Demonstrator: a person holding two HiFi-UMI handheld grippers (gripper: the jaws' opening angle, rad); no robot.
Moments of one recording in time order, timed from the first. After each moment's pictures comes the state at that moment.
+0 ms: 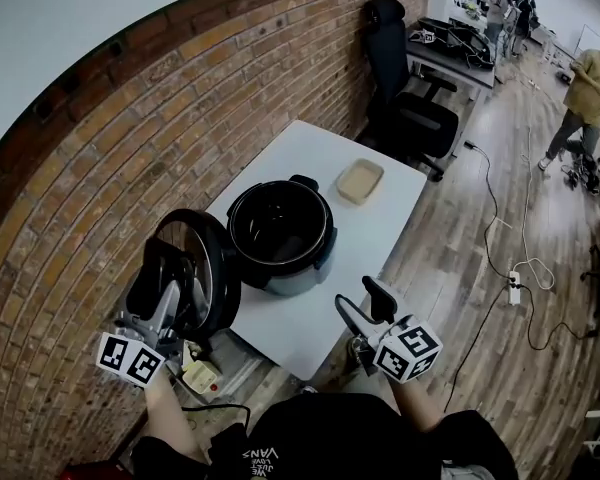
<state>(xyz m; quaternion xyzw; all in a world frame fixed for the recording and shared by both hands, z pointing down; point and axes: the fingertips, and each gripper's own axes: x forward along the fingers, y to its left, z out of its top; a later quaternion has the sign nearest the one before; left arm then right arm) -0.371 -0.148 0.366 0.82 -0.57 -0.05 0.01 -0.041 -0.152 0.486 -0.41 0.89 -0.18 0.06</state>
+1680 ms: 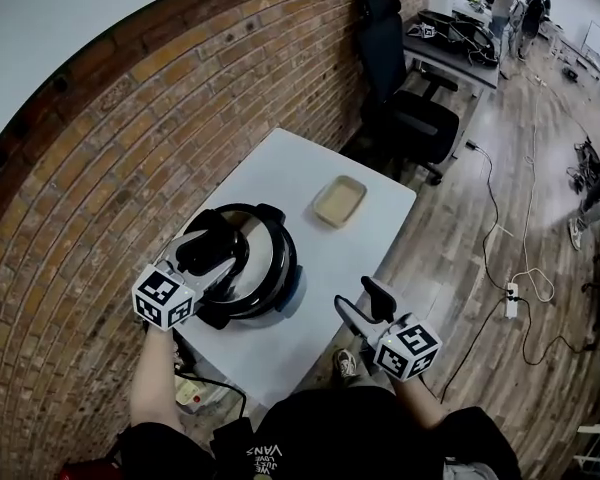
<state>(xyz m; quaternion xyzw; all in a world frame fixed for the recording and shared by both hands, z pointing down) -0.198 -0.328 0.456 0.90 -0.39 0.20 0.00 0.042 -0.249 0.503 -0.39 0.90 -0.20 0.03</state>
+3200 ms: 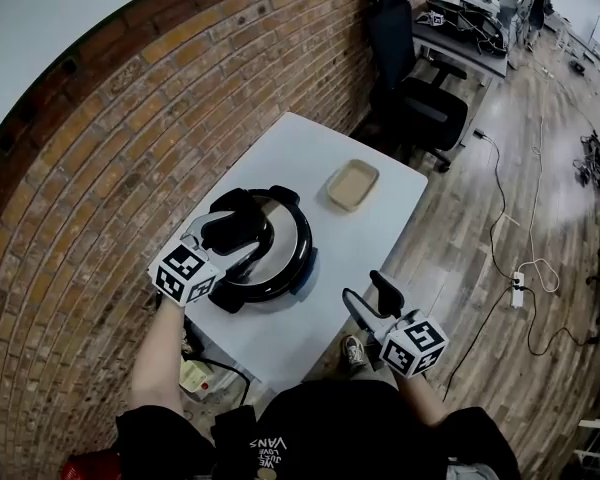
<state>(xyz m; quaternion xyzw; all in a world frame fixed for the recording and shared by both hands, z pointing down) -0.184 -0.332 0.479 0.91 -0.34 0.25 0.00 0.026 -0.229 0.510 -0.41 0.89 -0.22 0.04</state>
